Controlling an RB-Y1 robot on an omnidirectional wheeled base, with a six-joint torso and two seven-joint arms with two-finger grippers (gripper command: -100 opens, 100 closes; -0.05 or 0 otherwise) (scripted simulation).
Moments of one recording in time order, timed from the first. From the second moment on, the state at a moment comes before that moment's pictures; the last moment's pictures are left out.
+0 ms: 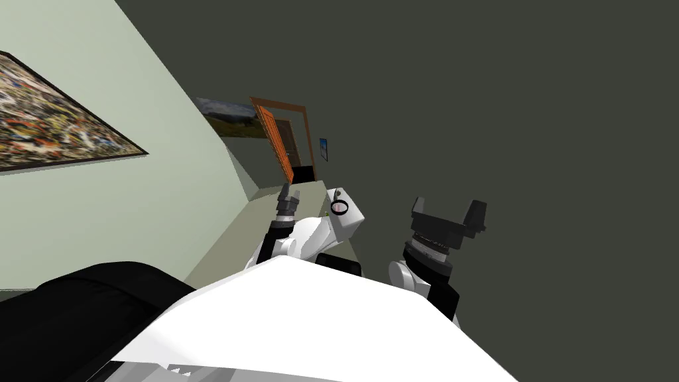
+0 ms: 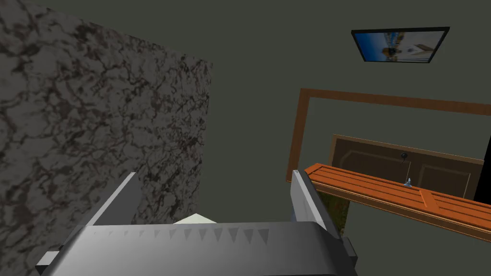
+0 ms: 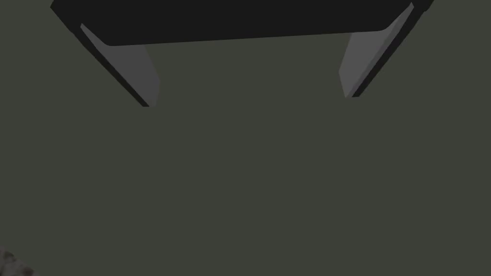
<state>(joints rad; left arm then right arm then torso) 0.53 0.00 0.03 -2.22 0.02 -0.44 -0.03 0.54 0.03 0.07 -2.35 -0.10 -0.62 -0.07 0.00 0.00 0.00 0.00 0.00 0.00</state>
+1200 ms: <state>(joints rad) 0.47 0.18 0.18 -1.92 -0.04 -0.56 -0.13 0.54 0.03 0.07 -2.35 -0.10 -0.62 -0.07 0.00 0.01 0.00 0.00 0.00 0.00</state>
